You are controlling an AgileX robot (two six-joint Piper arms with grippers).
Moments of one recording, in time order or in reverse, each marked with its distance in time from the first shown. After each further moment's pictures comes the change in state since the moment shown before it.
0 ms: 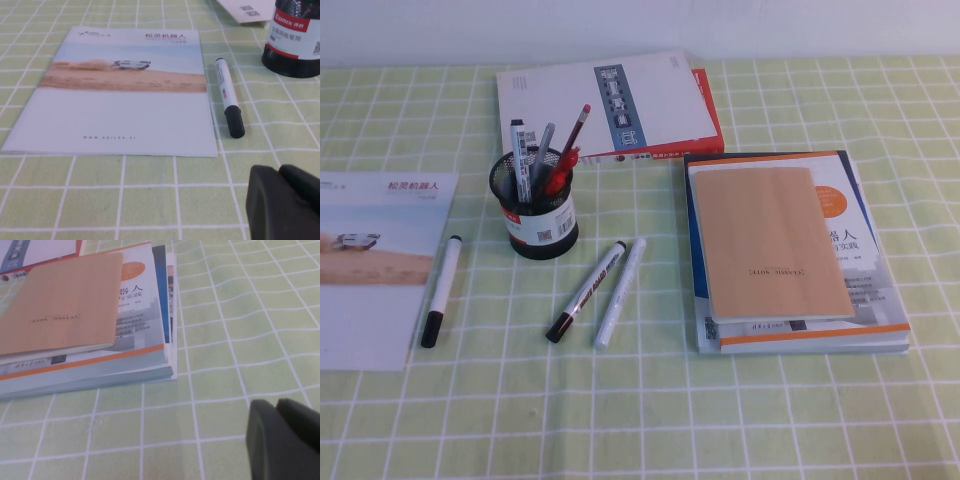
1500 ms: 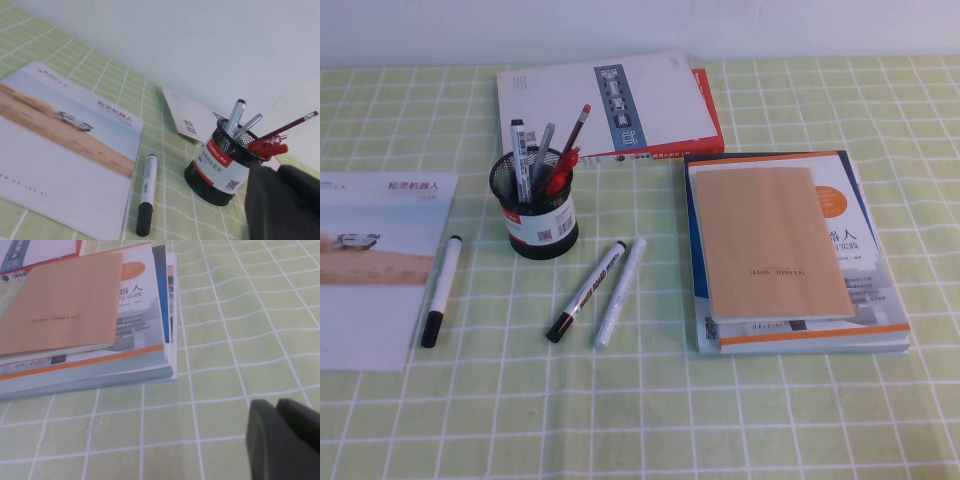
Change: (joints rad) right arm 0.000 0.000 0.000 0.000 0.000 0.000; left arm 0.000 0.040 -0.024 -0.527 -0.253 -0.007
